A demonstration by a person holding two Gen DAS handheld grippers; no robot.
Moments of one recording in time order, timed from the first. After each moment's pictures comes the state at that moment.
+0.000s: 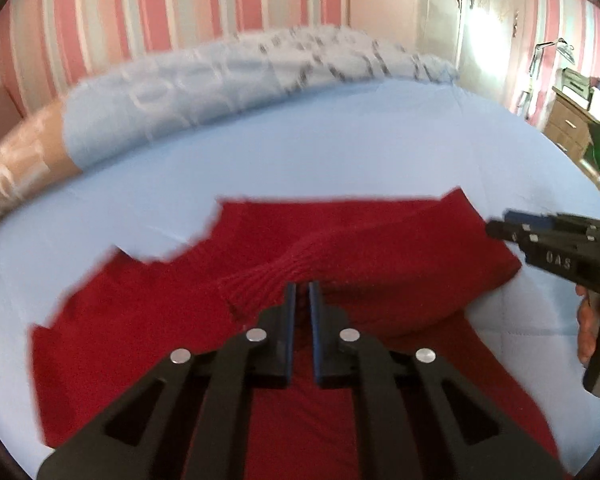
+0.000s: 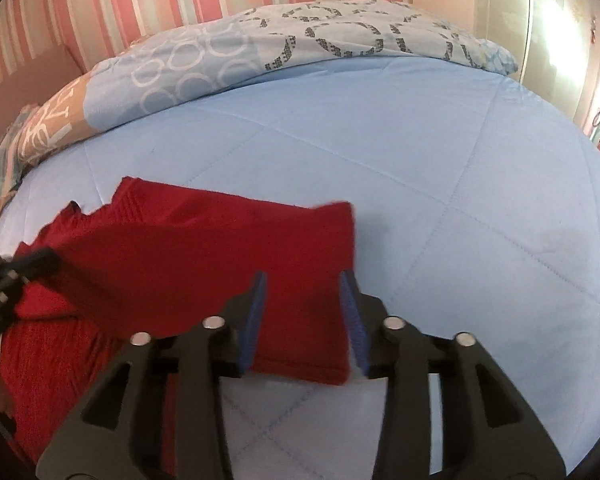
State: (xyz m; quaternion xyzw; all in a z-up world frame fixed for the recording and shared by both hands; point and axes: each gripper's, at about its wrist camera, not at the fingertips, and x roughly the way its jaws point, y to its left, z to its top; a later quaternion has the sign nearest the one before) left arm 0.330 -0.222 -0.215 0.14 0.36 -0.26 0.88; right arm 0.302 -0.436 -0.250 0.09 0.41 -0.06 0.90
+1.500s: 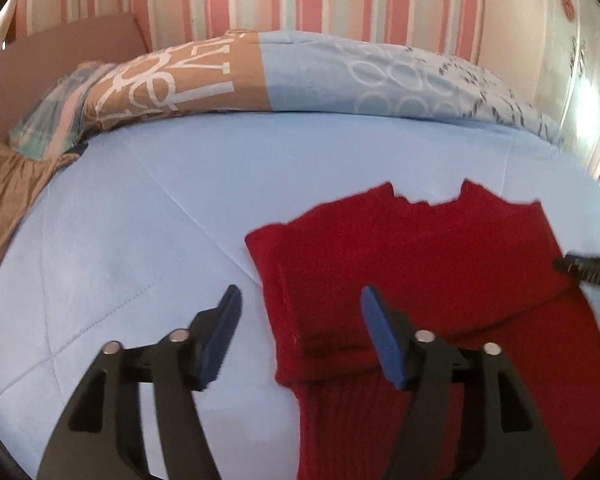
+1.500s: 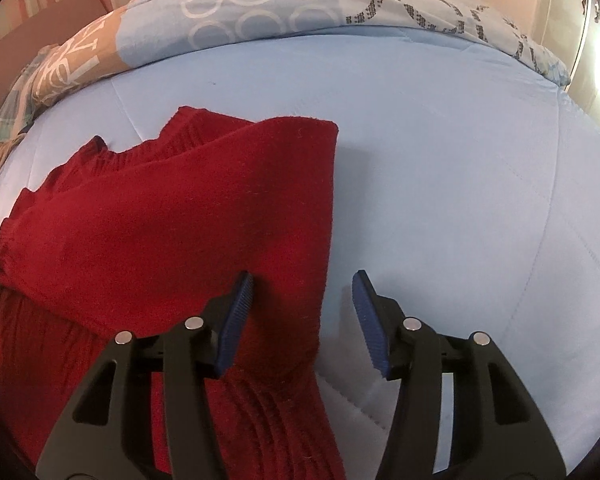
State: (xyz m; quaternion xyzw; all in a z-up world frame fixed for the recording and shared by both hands) left arm 0.348 0.040 -0.219 0.03 0.39 -0.11 0.91; right arm 0.351 -0.337 -0.289 0.04 0.48 -0.01 0.88
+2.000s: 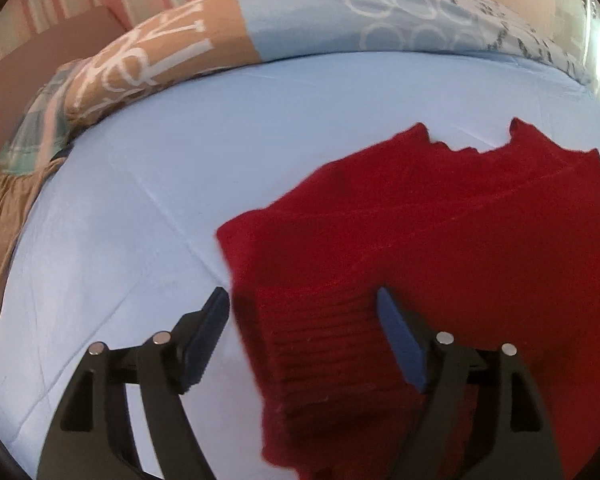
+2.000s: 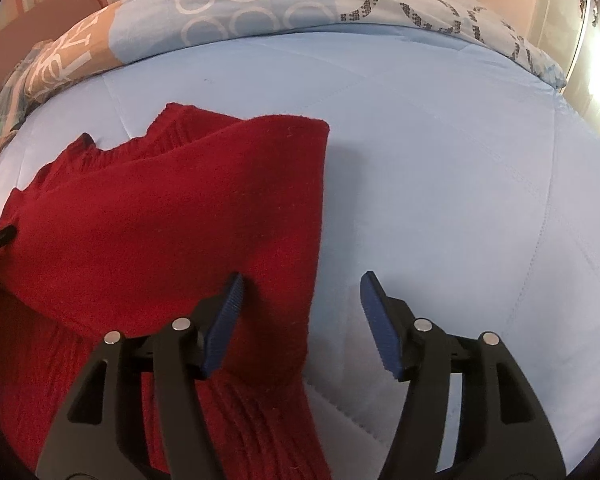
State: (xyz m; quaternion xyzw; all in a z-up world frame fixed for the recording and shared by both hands) left arm 0.398 0.006 -0.275 0.12 0.45 -0.07 0.88; right arm 0.355 -0.337 -0.291 0.03 0.48 -0.03 0.88
